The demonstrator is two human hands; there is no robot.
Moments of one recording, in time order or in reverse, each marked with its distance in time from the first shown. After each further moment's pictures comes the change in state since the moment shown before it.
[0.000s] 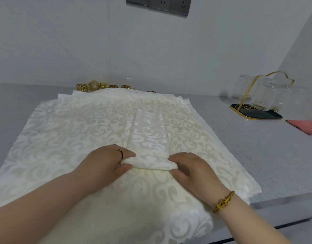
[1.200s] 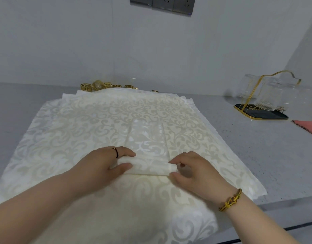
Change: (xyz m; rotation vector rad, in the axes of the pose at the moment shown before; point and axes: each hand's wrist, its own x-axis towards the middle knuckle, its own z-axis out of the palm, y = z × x) left_hand -0.009 0.001 -0.016 -0.130 -0.146 -0.157; right_hand 0.004 -0.009 -0.008 0.082 -0.117 0.026
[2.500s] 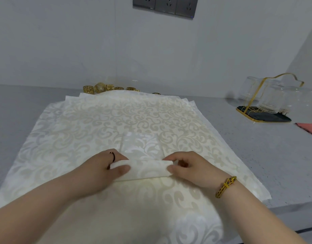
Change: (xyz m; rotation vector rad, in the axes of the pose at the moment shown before) left_hand -0.003 -0.008 -0.003 -0.238 -0.098 -0.142; right_hand 0.025 -0.003 -0.006 0.331 -0.263 0.187
